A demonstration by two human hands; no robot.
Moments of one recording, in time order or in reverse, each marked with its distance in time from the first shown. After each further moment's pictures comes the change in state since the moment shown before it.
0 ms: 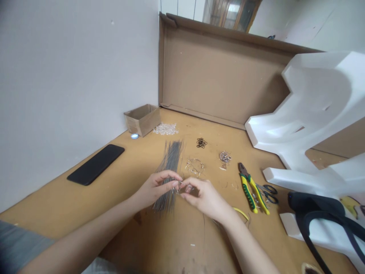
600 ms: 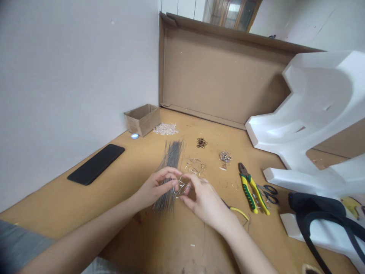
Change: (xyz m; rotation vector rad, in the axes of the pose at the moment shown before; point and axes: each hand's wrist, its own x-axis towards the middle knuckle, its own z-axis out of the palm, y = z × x) left_hand 0.001 -0.004 0.002 -0.064 -0.009 0.026; right_hand -0.007 -0.008 0.005 -0.205 0.081 0.010
